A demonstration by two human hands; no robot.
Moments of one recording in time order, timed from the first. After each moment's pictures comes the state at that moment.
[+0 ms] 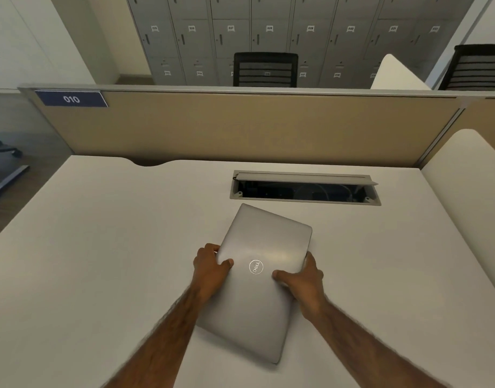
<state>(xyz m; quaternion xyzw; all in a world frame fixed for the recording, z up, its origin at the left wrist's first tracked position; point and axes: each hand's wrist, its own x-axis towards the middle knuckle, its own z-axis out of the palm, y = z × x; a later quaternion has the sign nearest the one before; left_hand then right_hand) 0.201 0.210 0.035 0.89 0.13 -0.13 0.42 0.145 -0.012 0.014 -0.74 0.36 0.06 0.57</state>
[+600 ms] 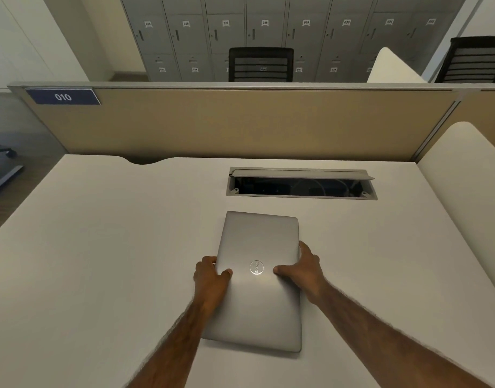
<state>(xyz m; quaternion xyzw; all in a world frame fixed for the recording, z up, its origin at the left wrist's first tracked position) 0.170 0.200 0.018 0.85 0.19 -0.14 0.47 0.162 -0.037 0.017 -0.79 0.28 0.12 0.52</state>
